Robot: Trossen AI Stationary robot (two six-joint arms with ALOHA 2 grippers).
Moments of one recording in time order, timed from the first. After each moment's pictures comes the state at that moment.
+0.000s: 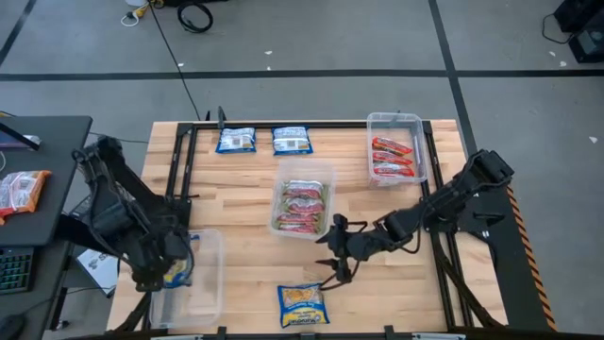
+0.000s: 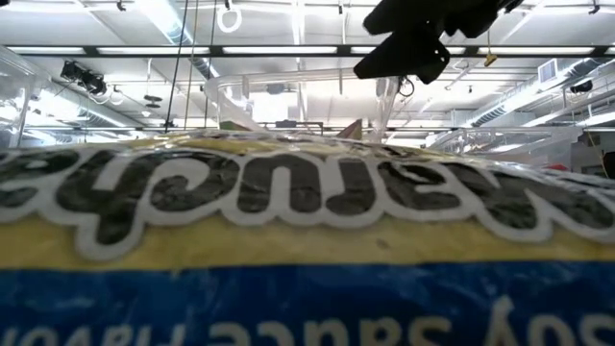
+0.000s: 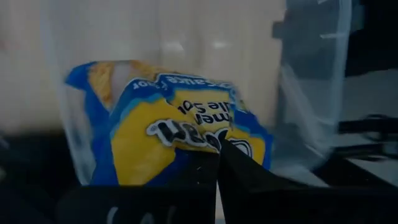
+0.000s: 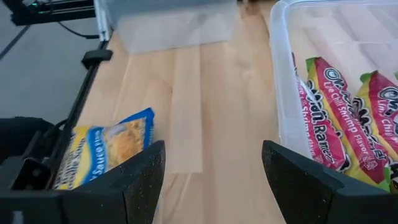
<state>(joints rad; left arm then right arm) -0.96 1.18 1.35 -1.45 0.02 -0.98 0.46 1.58 0.94 0.04 0.34 0.36</state>
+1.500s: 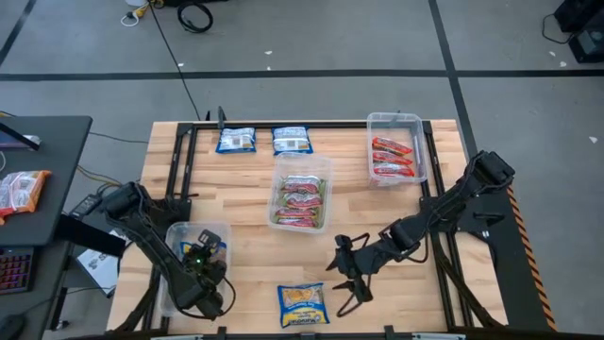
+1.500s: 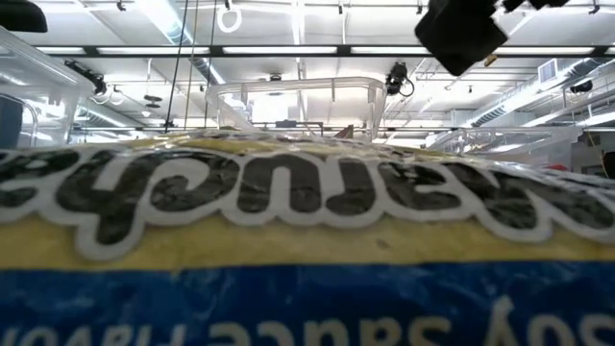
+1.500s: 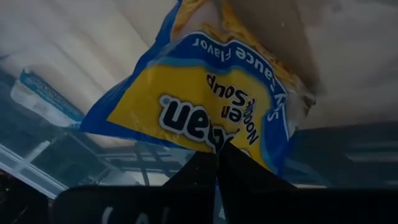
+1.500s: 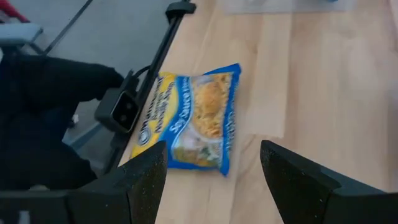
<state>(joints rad) -0.92 1.77 1.23 -1.57 -0.22 -0.43 0.55 1.58 0.94 -0.01 0.11 0.33</state>
